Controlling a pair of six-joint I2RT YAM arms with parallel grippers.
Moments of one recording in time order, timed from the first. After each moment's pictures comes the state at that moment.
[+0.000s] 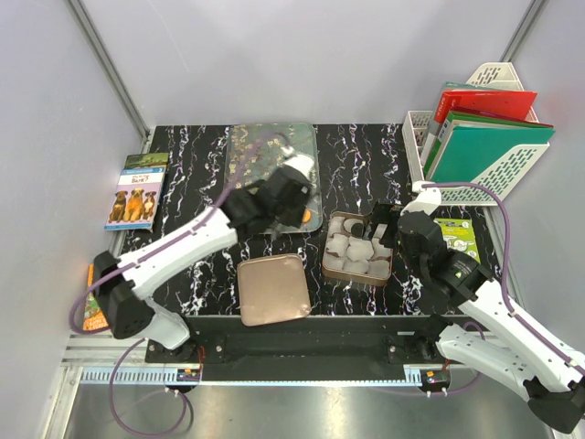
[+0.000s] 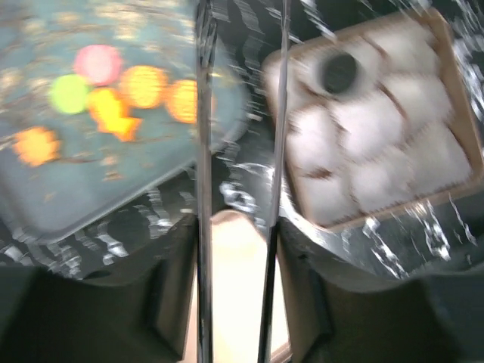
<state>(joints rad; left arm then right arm) -0.96 1.52 1.44 -0.70 -0.34 -0.34 0.73 0.77 0.83 -0.50 0.54 0.57</state>
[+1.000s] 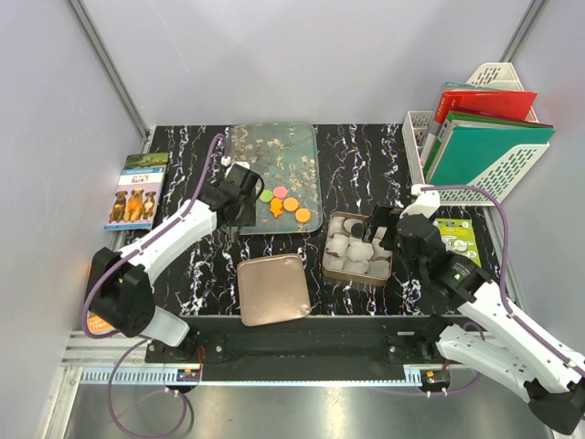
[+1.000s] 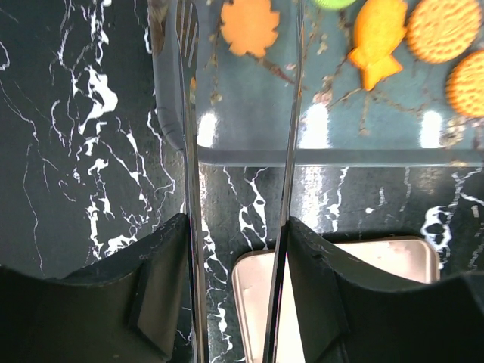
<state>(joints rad) -0.53 1.46 1.17 -0.74 -0.35 -0.45 0.73 0.76 0.80 -0.49 0.54 0.57</state>
